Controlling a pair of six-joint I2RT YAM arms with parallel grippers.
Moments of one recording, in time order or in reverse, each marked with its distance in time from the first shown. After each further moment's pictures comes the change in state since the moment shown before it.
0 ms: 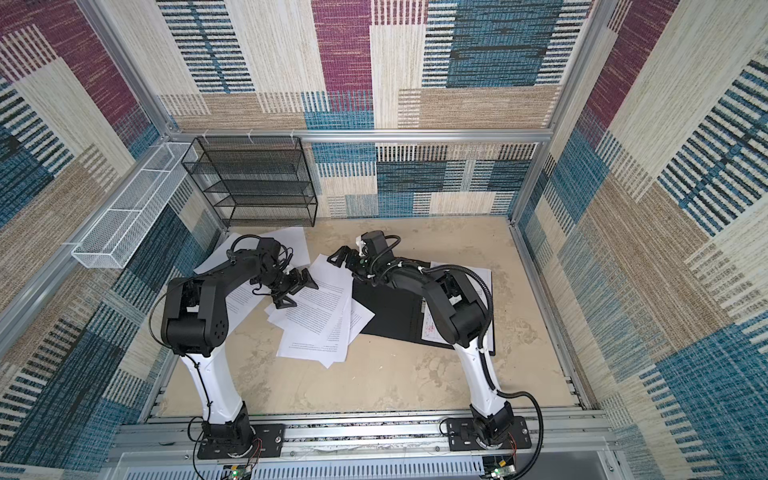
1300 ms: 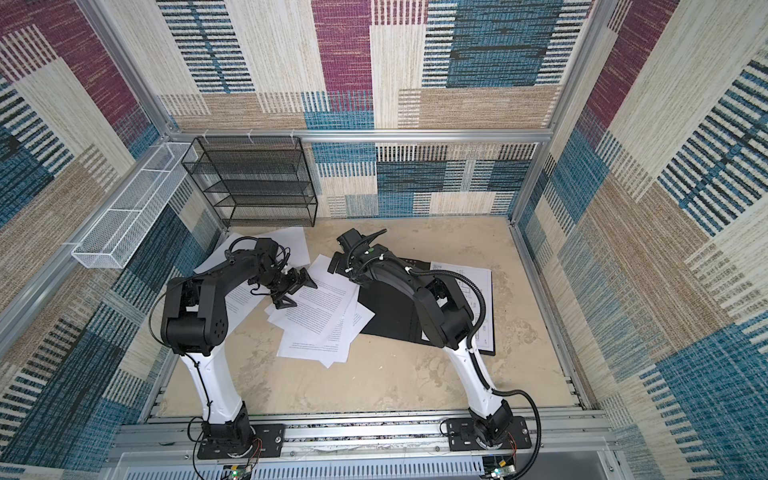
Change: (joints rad) left arm 0.011 0.014 0.000 0.008 0.033 -0.021; right arm 0.095 0.059 0.293 -0.595 0.433 -0.048
